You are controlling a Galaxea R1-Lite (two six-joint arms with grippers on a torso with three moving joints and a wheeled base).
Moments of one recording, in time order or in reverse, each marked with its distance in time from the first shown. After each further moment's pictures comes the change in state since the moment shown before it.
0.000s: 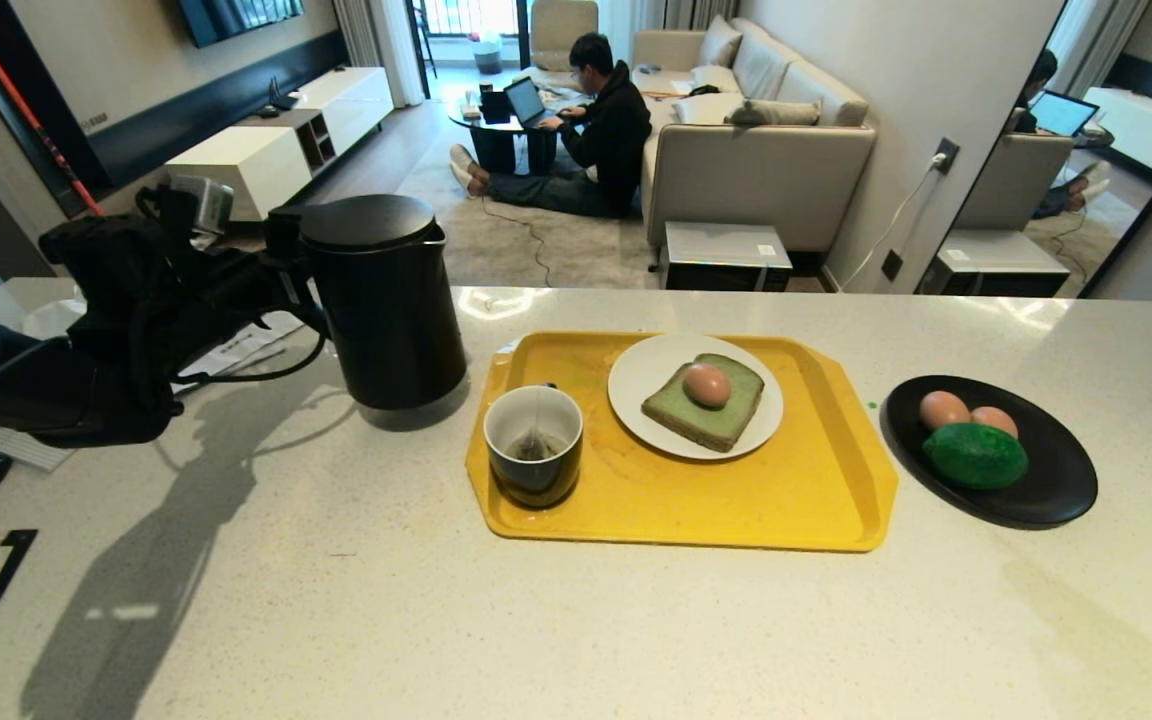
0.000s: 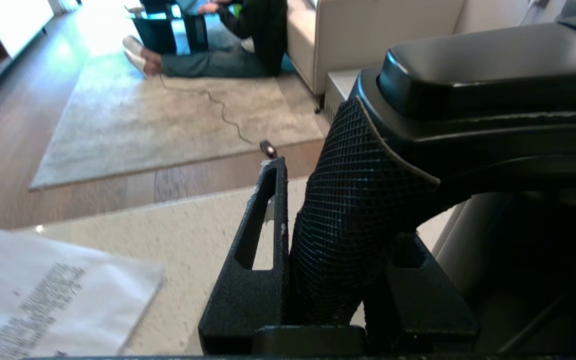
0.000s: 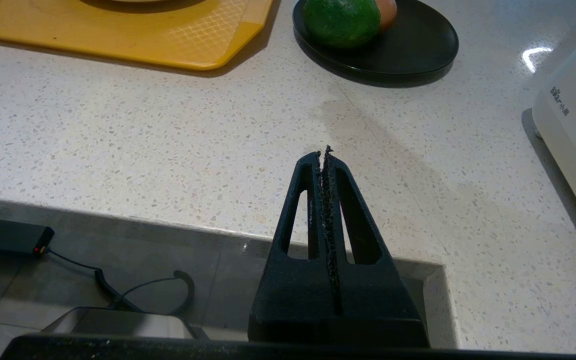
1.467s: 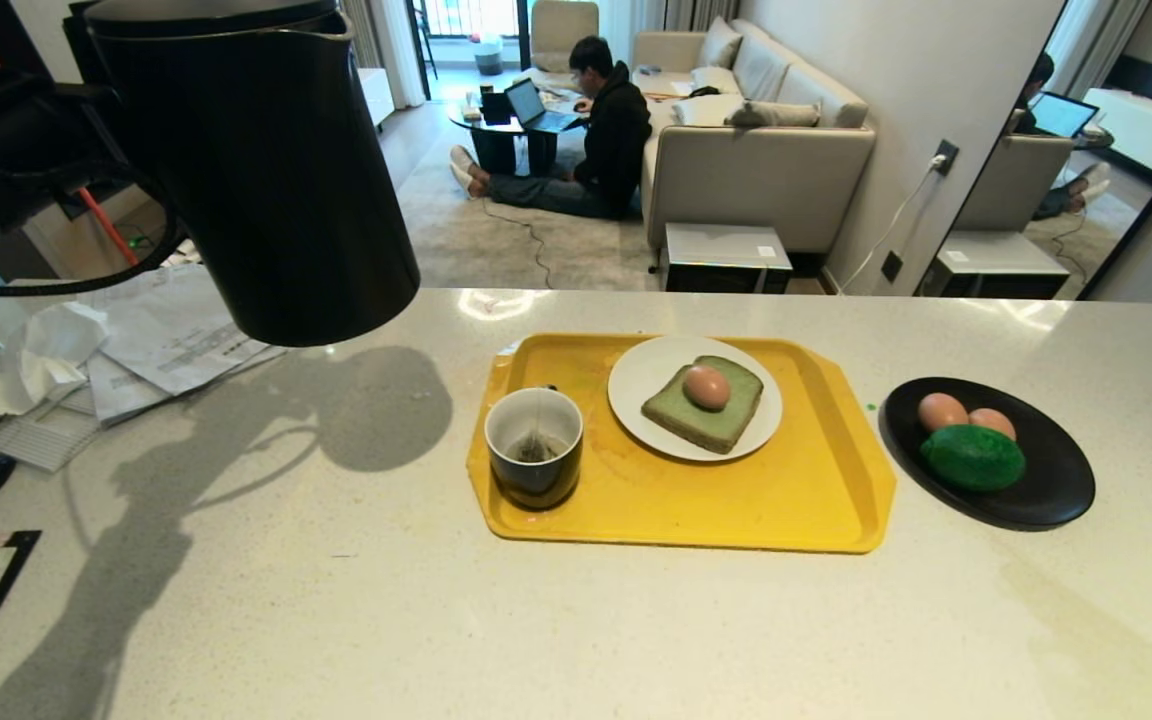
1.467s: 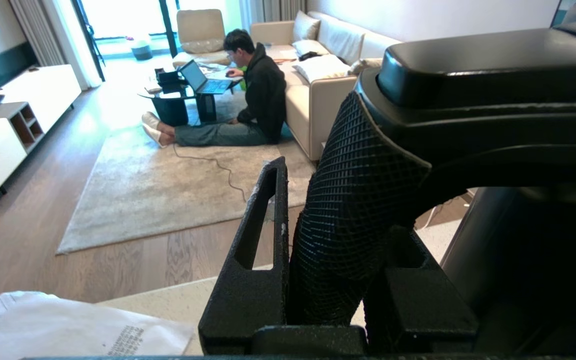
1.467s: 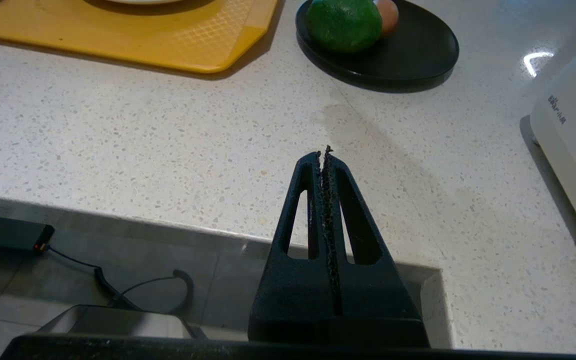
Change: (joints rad) left arm 0.018 -0.483 0.108 0.209 -0.004 -0.035; right arm 0.000 0.000 0.000 0.000 0.007 -0.011
